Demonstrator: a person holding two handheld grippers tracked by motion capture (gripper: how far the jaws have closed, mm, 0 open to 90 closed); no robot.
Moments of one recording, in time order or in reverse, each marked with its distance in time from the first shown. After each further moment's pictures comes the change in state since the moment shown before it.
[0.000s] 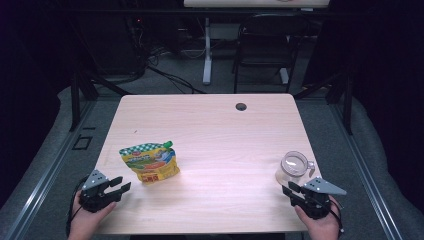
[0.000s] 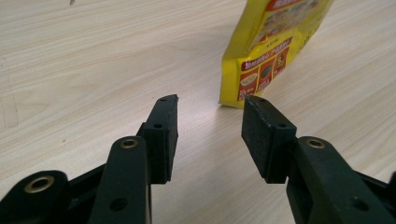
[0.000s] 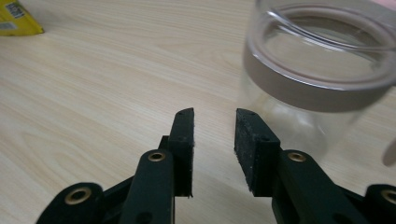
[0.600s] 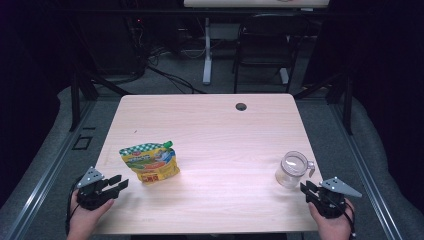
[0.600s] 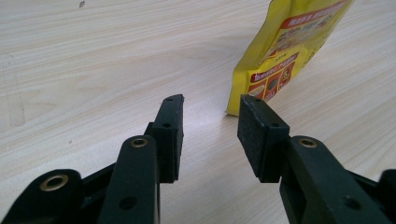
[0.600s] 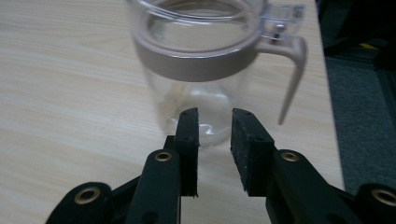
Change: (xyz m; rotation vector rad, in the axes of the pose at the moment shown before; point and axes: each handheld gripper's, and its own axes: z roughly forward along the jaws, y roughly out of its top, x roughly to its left) left arm 0.007 0.001 -0.002 -0.024 -0.008 -0.051; right arm -0.027 -0.009 -0.014 0.006 -0.193 0.086
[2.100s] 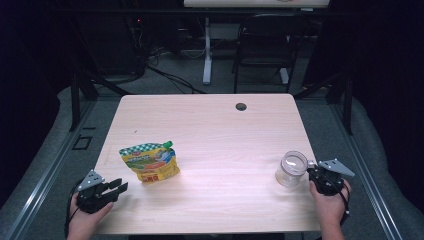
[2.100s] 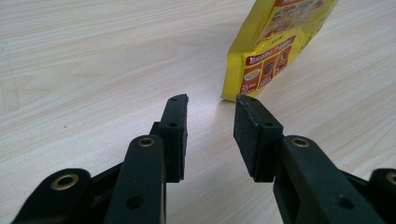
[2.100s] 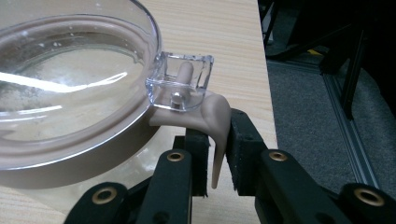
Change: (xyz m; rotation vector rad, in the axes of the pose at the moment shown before) left arm -0.004 -0.006 -0.002 0.026 0.001 0.003; right arm -0.030 0.024 0.048 -0.024 -0.177 0.004
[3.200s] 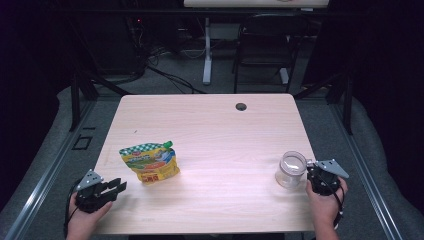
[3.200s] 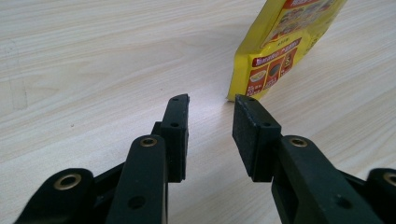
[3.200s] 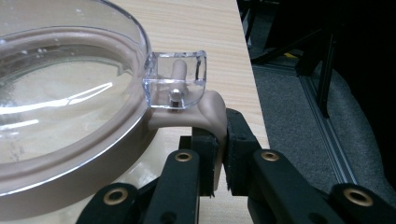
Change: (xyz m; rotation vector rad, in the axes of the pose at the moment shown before) left arm 0.003 0.000 -0.001 -0.003 0.009 -0.006; right arm 0.014 0.001 0.001 -0.020 -0.099 0.018
